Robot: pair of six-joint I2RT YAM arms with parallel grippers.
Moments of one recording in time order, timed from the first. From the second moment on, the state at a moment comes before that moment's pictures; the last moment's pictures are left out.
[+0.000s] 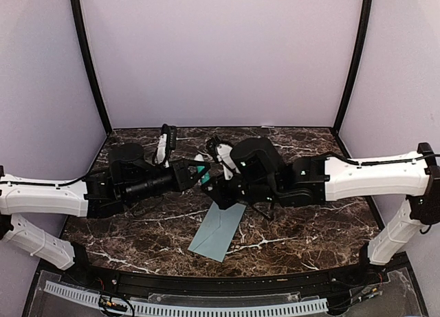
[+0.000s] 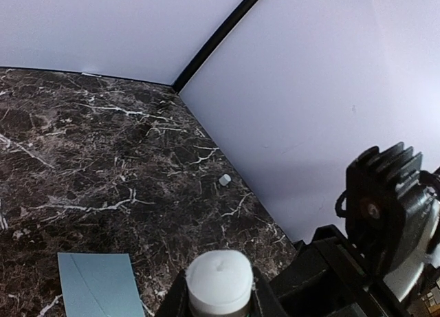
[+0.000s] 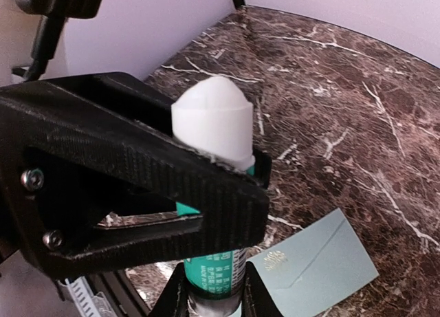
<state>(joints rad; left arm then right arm) -1.01 1.21 0.74 0.36 -0.01 -0.72 1.24 1.53 1.21 -0.18 0.17 0.46</state>
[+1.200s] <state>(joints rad) -0.98 1.09 0.67 0.45 0.20 -0.73 1.12 1.22 0.79 0.32 -0.17 0.48</state>
